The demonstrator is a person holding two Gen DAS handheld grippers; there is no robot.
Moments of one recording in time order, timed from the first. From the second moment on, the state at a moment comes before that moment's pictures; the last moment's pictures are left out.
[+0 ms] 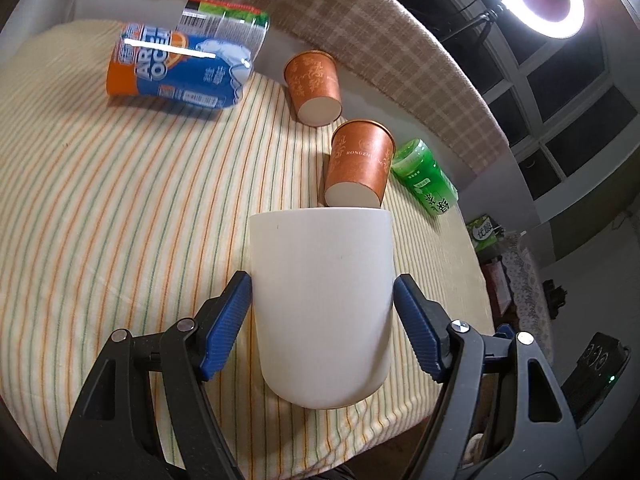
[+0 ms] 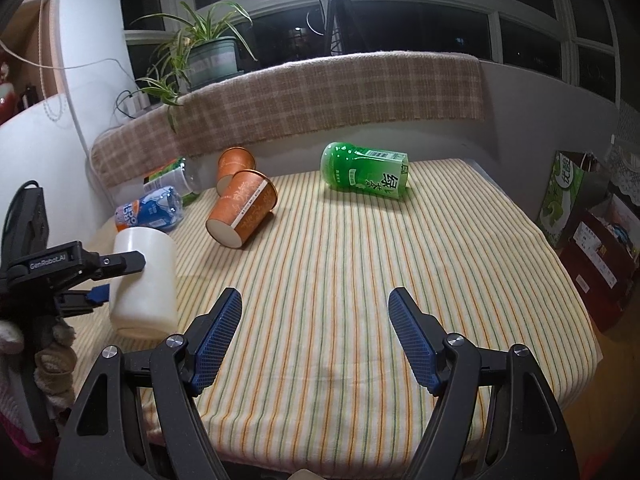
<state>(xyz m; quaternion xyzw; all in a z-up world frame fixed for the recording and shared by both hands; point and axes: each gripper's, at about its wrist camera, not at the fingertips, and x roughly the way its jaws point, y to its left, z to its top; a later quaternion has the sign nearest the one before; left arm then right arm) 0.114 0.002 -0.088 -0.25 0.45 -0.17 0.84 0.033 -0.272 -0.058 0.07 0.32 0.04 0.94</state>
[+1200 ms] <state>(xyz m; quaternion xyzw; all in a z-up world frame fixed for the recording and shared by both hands) 0.105 -0.043 -0.071 -0.05 0.35 -0.11 0.93 0.032 -0.272 -0.062 0.08 0.32 0.04 0.94</state>
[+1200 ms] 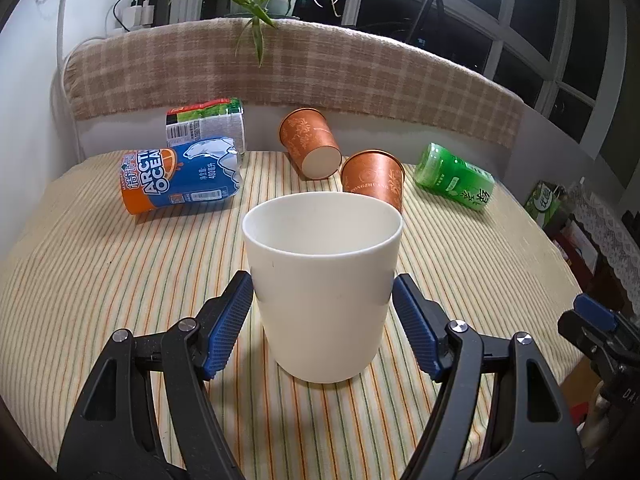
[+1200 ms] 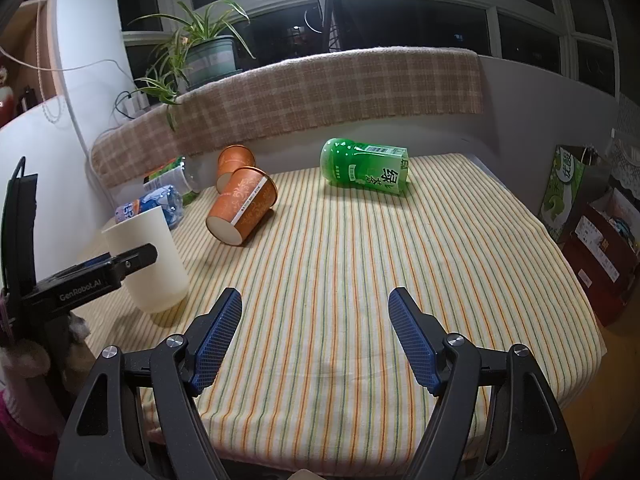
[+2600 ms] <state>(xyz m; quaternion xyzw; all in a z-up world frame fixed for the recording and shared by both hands) 0.048 -0.013 -0.062 -0.06 0.34 -0.10 0.93 0.022 -0.246 -0.043 0.07 0.29 0.06 0.95</state>
